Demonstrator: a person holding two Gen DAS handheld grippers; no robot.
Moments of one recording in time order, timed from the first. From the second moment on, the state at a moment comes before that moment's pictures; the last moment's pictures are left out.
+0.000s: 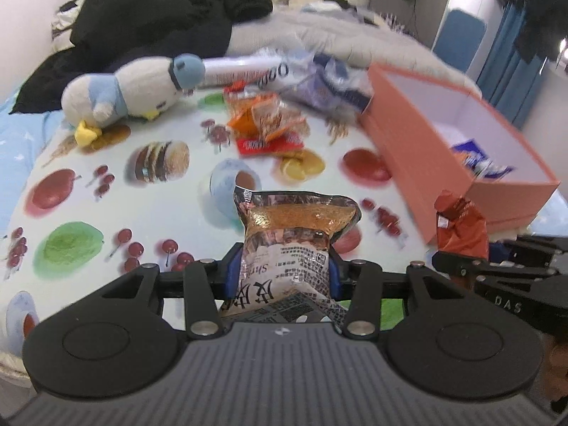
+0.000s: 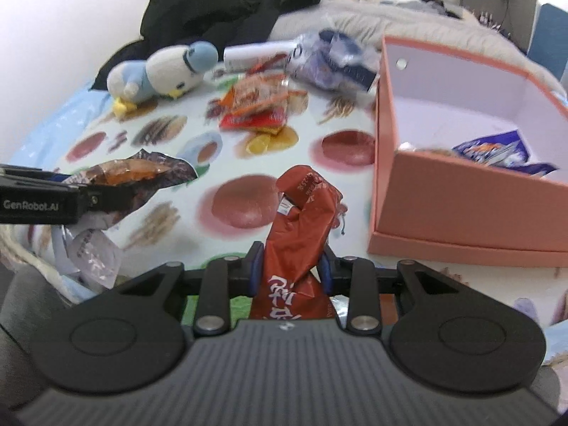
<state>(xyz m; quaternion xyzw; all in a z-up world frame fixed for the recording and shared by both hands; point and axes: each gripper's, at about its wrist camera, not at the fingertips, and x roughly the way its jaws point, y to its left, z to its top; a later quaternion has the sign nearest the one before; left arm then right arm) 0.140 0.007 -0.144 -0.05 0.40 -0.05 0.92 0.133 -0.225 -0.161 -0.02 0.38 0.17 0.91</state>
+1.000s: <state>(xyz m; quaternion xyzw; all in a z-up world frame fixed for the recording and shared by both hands) 0.080 -0.087 -0.049 -0.10 0.36 -0.12 0.92 0.048 -0.297 -0.048 0.06 0.30 0.08 0.95</state>
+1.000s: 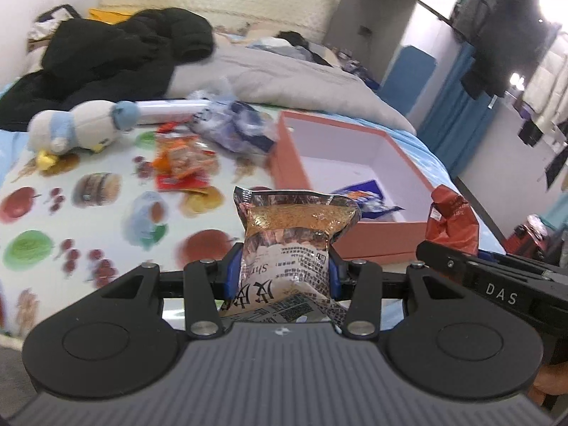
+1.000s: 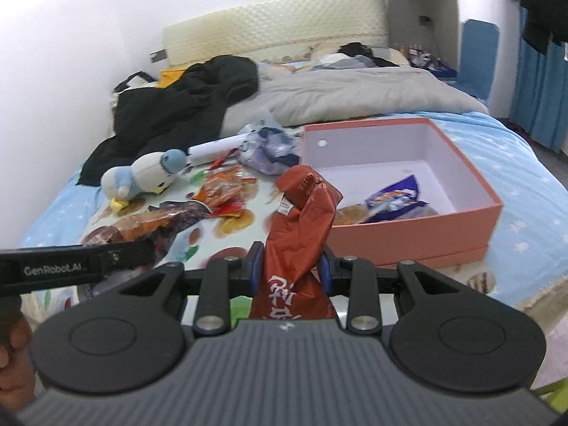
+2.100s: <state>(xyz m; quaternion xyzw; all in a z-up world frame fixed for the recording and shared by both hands) 0.367 -0.247 -0.119 -0.08 0.45 -0.21 0.86 0.256 -0.429 -0.104 0.09 0.38 -0.02 0.92</state>
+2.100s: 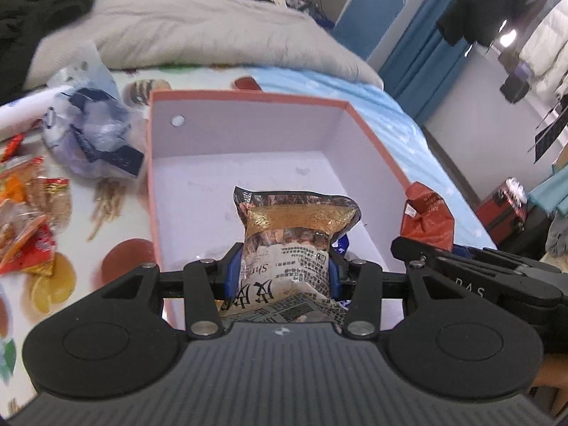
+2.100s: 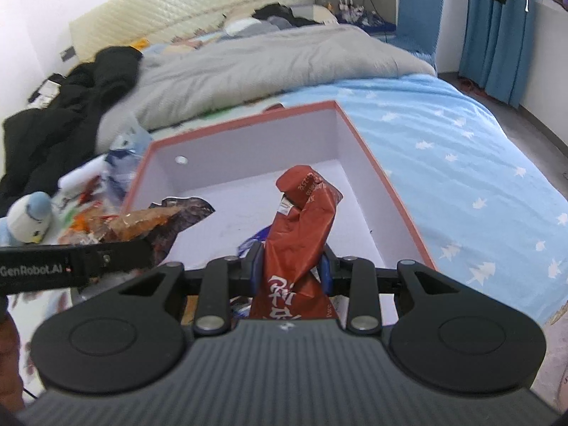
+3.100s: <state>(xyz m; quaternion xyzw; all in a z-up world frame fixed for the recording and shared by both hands) 0.281 -0.214 -0.039 -0.08 0.39 -0.19 0.90 0.203 -0.425 -0.072 0.13 0.35 -0.01 0.93</state>
